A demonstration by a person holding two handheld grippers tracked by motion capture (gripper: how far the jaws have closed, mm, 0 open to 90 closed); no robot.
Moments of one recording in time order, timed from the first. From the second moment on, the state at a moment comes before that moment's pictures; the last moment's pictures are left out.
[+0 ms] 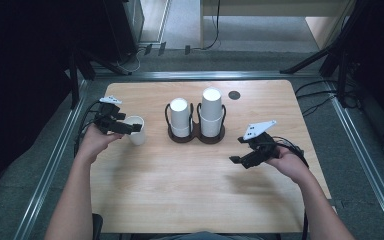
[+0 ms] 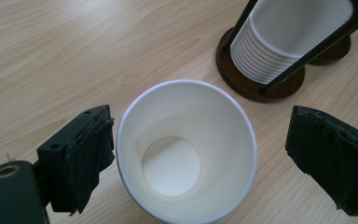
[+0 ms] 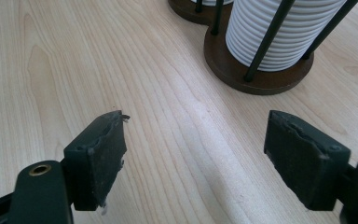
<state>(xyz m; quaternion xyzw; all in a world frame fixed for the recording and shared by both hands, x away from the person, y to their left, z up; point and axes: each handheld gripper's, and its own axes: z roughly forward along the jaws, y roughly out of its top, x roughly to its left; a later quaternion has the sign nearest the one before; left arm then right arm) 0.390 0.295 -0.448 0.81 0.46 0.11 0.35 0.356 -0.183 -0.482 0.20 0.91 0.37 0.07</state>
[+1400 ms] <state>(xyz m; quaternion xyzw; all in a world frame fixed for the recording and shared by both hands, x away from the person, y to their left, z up) 0.365 0.223 -0.437 0.84 0.36 0.09 0.39 0.354 -0.184 -0.478 0.19 0.90 0.38 0.07</state>
